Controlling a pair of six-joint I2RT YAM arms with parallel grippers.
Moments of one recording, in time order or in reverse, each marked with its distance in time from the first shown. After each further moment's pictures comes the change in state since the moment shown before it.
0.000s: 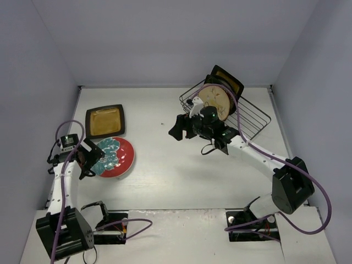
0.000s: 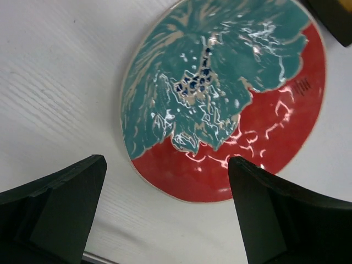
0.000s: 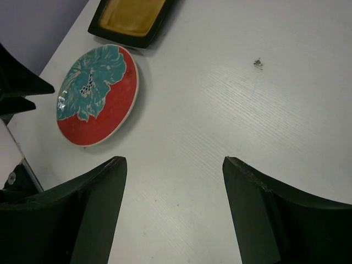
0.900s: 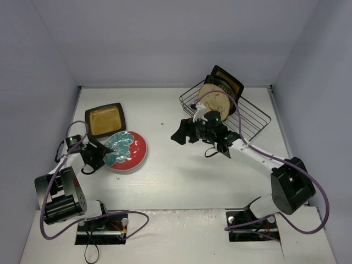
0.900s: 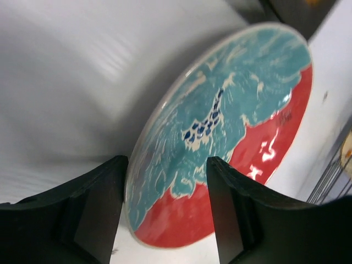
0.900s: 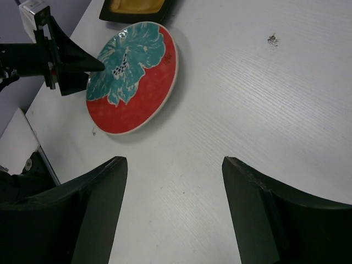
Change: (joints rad) left arm 0.109 0.350 -0.154 0.523 0.385 -0.129; right arm -0.042 -0.006 -0.114 0.103 -0.119 0.056
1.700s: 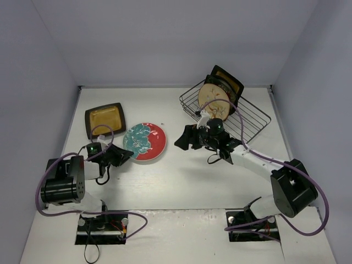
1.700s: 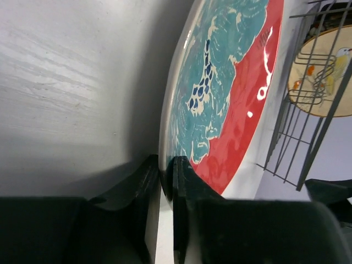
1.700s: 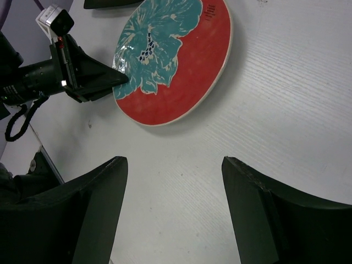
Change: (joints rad) left arm -0.267 0.161 -0.250 0.698 0.200 -0.202; right arm -0.013 -0.041 -0.130 0.047 0.016 0.078
